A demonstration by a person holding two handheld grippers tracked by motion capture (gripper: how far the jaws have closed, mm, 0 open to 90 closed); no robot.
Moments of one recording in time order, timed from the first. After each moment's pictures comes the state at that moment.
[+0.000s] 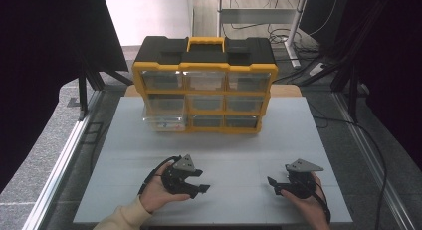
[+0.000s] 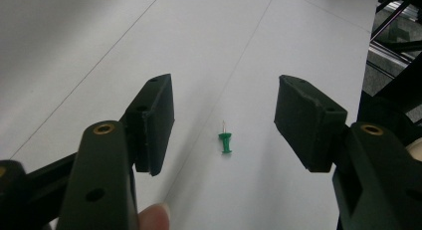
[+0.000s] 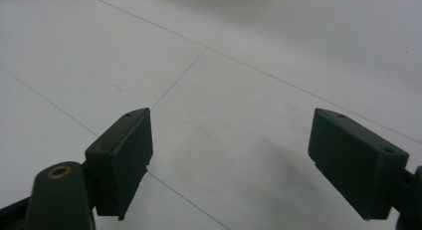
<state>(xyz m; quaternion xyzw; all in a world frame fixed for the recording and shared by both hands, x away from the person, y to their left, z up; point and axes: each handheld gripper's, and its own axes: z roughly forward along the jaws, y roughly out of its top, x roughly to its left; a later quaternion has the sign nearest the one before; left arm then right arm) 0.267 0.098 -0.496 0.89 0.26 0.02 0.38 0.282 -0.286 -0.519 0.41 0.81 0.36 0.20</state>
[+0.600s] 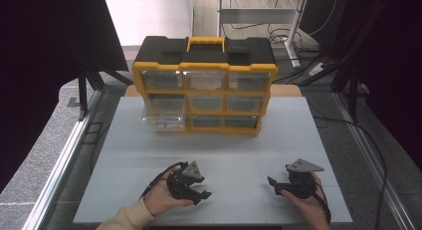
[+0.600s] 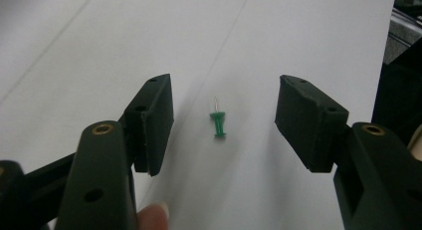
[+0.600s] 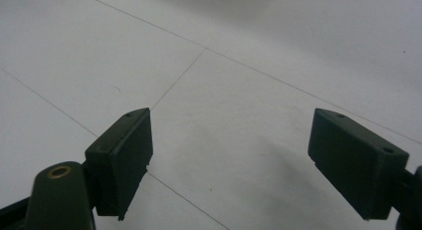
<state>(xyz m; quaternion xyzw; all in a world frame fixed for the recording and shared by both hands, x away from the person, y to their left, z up) 0.262 0.081 -0.515 0.91 0.25 0.01 0.33 0.281 -0.287 -0.519 0.41 0.81 0.36 0.20</state>
